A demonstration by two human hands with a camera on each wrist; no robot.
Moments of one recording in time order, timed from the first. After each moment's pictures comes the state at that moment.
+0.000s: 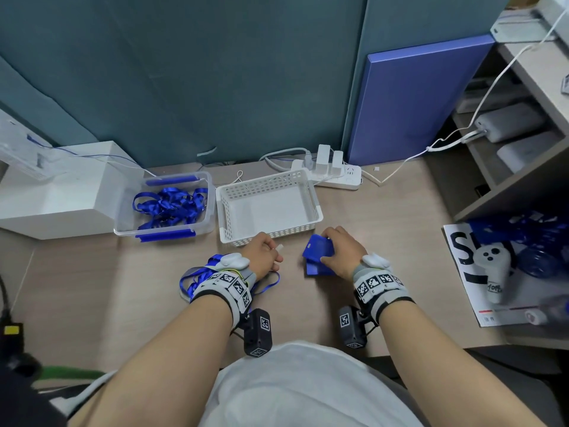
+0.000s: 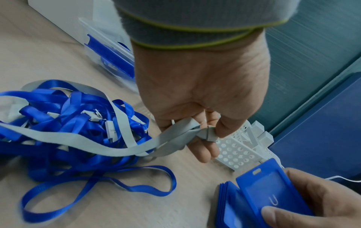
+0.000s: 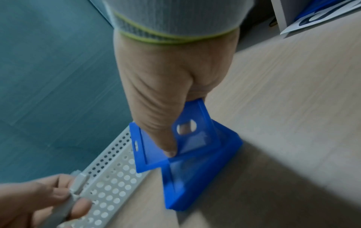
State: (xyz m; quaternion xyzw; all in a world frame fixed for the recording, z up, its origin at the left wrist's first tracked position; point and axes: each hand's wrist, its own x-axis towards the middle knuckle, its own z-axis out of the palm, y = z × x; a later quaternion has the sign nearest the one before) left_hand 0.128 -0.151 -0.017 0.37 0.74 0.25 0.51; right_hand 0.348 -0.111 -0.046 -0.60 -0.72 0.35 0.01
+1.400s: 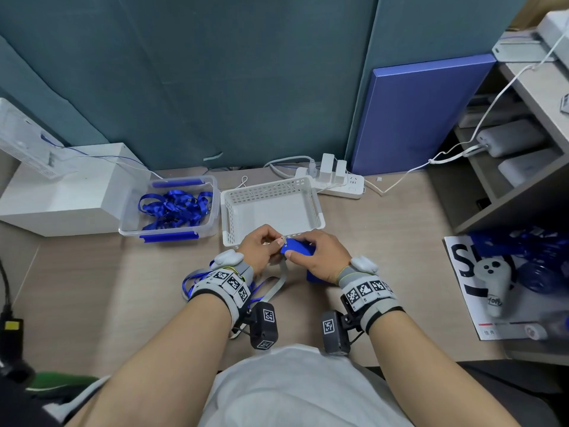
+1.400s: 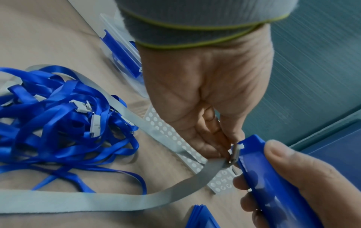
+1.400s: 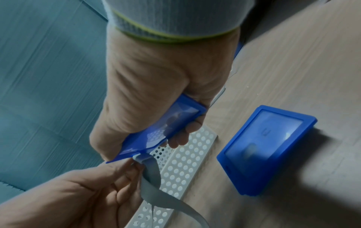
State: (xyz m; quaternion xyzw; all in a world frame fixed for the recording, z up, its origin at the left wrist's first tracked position) left_hand 0.118 -0.141 -0.011 0.39 0.65 0.38 0.53; right_hand 0.306 -0.118 -0.015 -0.52 -0.71 0.44 0.19
